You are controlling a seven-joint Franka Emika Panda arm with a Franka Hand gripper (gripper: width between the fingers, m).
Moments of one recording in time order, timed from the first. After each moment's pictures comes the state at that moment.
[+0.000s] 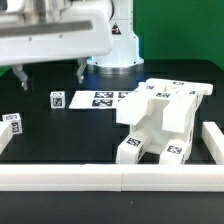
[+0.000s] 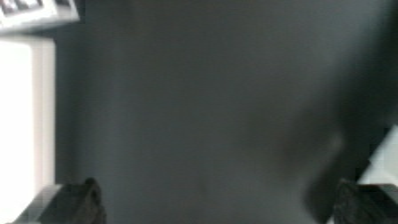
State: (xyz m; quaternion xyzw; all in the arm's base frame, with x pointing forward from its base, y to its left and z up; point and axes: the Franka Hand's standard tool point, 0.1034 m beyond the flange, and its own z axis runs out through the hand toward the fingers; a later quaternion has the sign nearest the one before) arm 0.523 -0.146 0.088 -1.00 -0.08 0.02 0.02
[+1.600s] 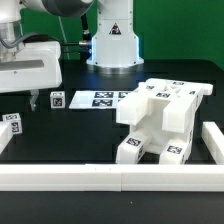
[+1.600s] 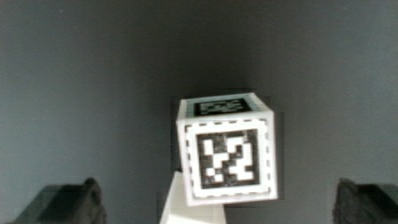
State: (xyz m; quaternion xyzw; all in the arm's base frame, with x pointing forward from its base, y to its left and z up) arm 0.489 -0.225 0.033 -0.99 -0.14 0.02 -0.02
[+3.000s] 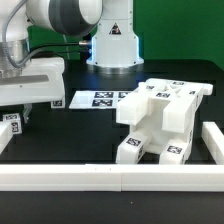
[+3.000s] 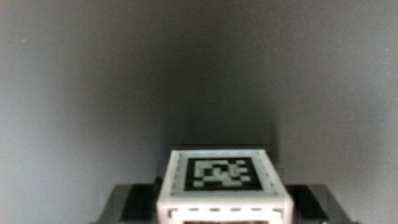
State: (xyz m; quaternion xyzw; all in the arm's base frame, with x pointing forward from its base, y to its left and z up) arm 0.479 -0.221 0.010 -0.99 -0.15 0.03 -0.02
